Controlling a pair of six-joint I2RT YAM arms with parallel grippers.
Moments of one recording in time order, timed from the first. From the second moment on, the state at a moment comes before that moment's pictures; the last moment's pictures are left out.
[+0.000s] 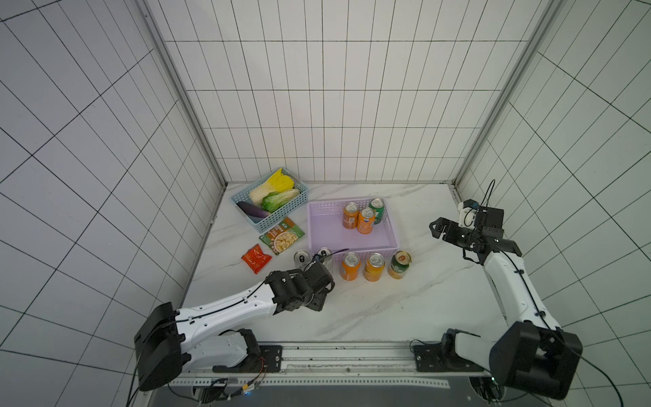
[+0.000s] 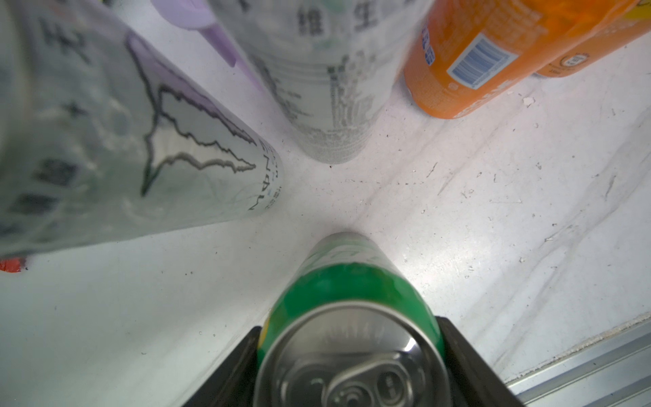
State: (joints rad) left arm -1.00 1.17 0.79 -0.80 -0.22 -0.58; right arm -0.12 1.20 0.96 -0.52 -0.31 0.17
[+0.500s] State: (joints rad) left arm -1.00 1.15 0.92 -0.90 -0.24 -0.53; right arm -0.12 1.20 0.96 -0.52 -0.31 0.17
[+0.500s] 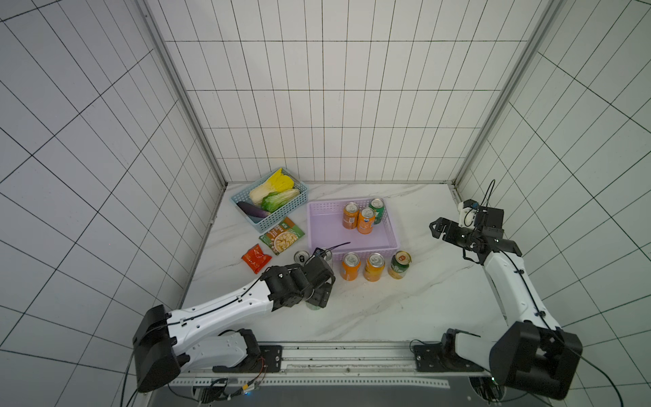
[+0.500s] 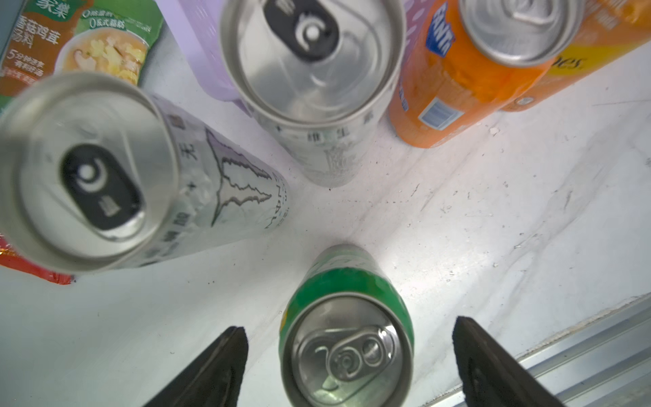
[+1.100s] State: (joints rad) left arm -0.74 1.32 1.40 -0.97 -0.15 -0.20; right arm -0.12 1.20 0.96 -0.52 -0.31 0.17
